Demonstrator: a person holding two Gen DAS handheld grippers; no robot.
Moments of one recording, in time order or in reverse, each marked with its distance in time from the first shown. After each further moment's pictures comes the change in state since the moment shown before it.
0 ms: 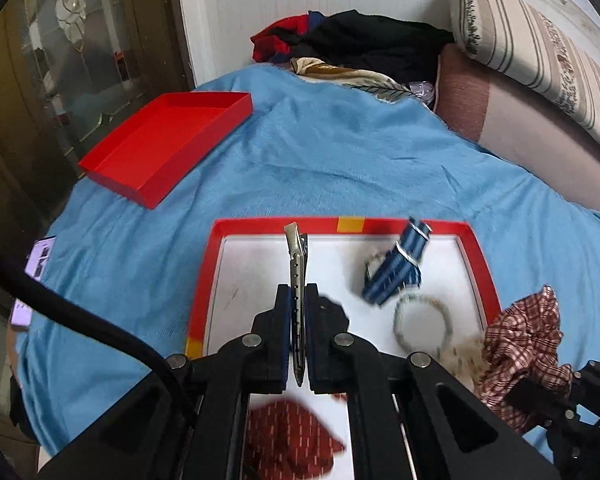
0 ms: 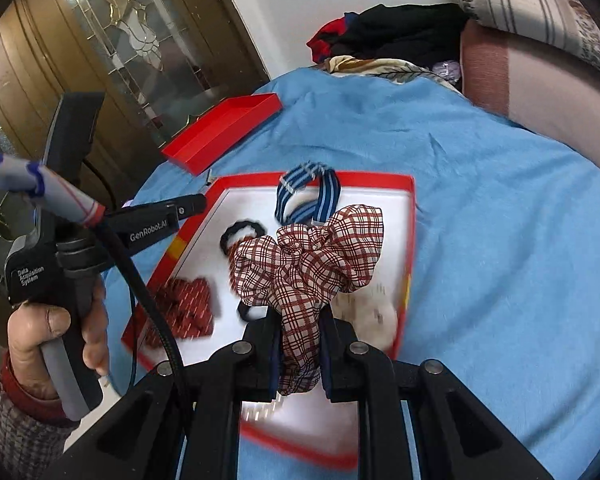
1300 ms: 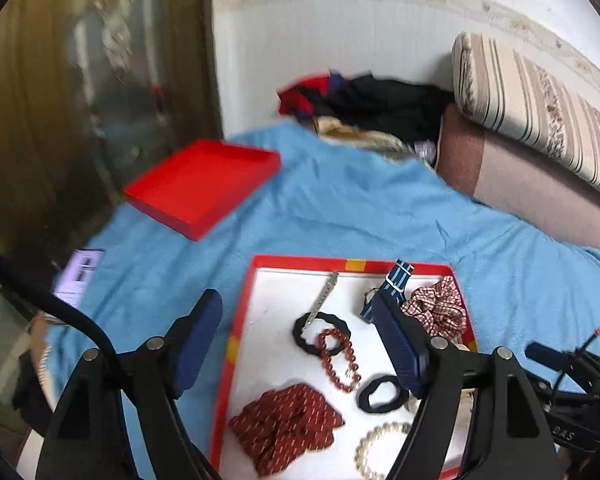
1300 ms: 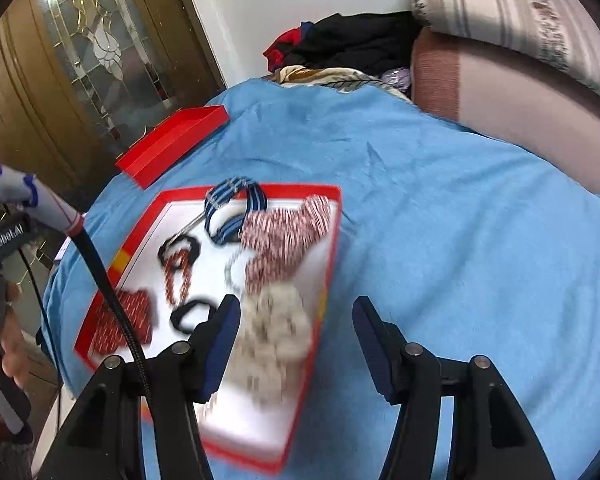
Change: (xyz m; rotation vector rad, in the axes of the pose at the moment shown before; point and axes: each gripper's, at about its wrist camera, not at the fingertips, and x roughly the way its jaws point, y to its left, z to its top) left arm -0.095 0.008 -0.026 -0.056 -0.229 0.060; right arm -0.041 -0.030 -0.023 0.024 -0.042 -0.145
